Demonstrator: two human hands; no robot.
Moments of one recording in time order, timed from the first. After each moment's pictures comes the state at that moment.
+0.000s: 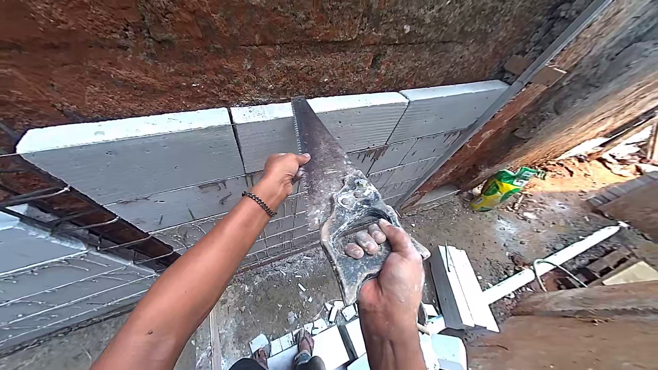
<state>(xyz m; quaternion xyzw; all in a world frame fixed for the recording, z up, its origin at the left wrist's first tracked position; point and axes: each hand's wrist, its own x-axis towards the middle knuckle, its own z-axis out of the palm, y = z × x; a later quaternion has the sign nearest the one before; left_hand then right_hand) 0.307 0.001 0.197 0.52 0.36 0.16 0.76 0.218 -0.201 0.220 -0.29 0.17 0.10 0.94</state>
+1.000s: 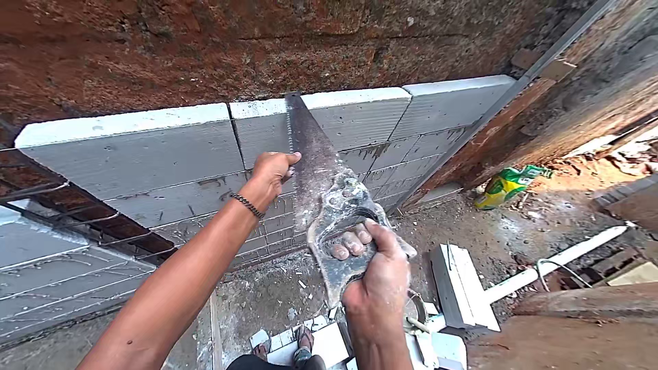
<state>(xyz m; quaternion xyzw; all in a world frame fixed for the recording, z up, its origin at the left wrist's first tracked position) 0.294 0.007 0.191 0.54 0.36 0.18 0.74 0.210 -0.198 0.216 -0.29 0.17 0.12 0.94</state>
